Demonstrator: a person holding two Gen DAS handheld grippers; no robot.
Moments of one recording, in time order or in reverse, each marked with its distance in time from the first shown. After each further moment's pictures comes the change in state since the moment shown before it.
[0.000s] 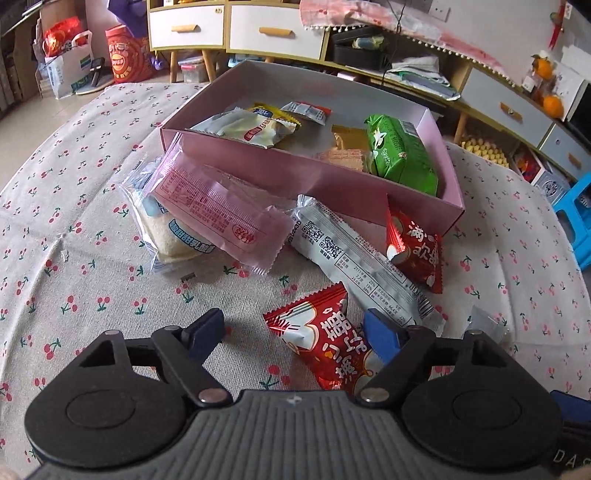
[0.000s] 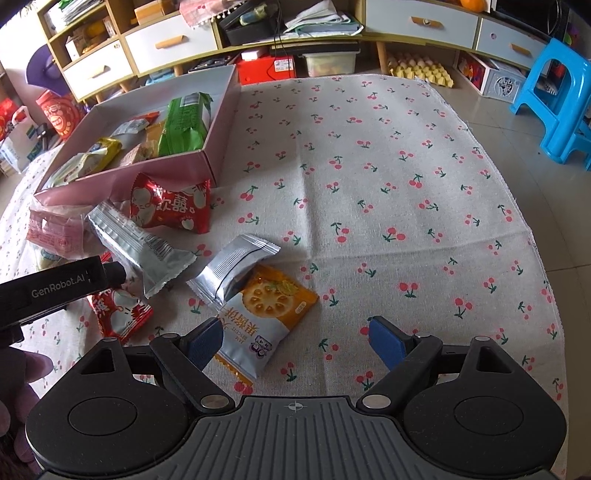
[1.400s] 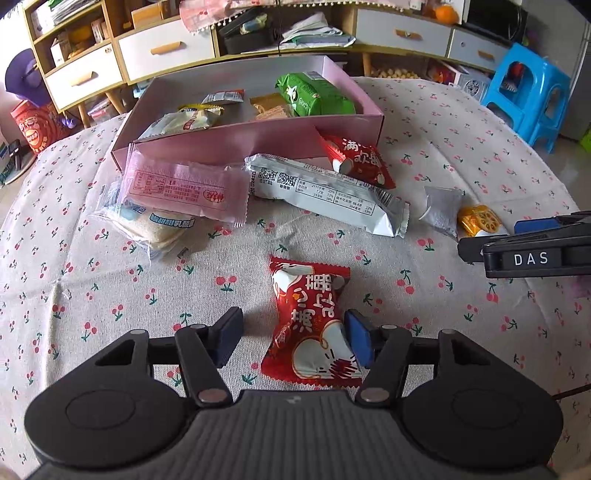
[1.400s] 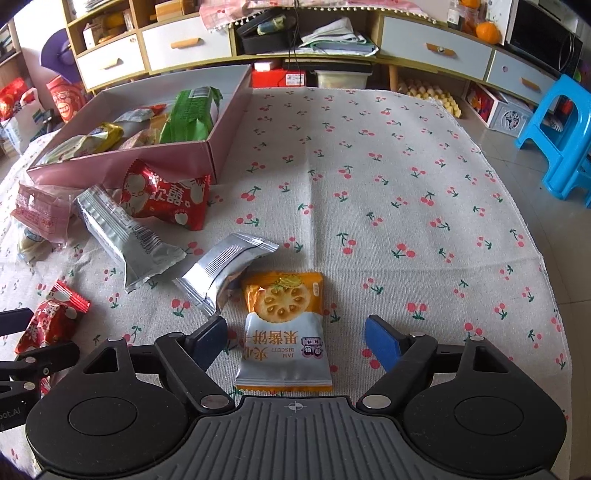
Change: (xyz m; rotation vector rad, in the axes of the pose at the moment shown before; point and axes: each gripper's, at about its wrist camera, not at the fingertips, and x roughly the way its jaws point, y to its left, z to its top) left arm -0.022 0.009 -0.029 0.406 0.037 -0.100; right arm 0.018 0.007 -0.008 -0.113 -0.078 -0.023
